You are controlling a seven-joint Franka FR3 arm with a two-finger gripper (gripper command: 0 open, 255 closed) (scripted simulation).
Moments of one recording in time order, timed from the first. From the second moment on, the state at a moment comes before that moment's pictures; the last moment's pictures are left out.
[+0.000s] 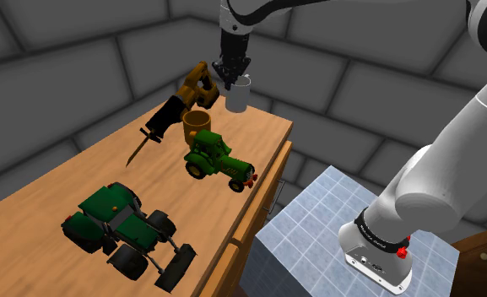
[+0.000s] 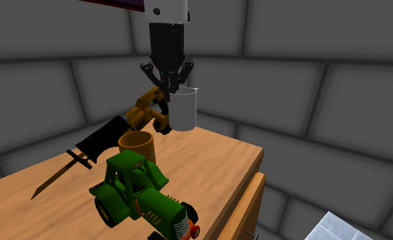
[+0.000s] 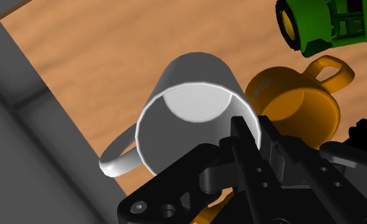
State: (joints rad) arm 0.06 0.01 0.14 -1.87 -0.03 1.95 0.25
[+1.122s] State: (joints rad) arm 0.18 0.33 0.21 -1.24 -0.10 1.63 0.42
